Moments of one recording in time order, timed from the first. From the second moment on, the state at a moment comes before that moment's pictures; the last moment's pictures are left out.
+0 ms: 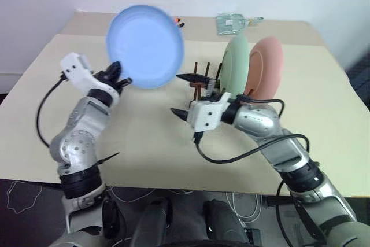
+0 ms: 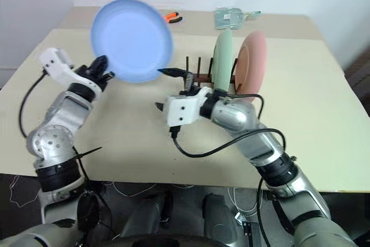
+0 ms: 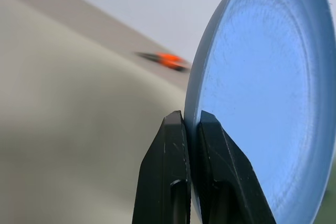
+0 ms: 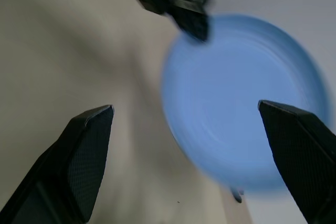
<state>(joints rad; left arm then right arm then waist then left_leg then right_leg) -0.48 0.17 0.35 -0.37 -0.86 0.77 0.17 -0.60 -0.47 0.44 -0.25 -0.35 -0.03 0.62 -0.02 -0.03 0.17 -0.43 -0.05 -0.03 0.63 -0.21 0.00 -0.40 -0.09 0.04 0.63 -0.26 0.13</state>
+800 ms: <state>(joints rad) -0.46 0.14 0.40 -0.44 -1.12 0.68 0.20 -0.72 -0.38 0.49 -0.04 -0.66 -0.08 0.52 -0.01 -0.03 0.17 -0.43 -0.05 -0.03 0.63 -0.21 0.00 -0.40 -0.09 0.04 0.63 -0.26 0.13</state>
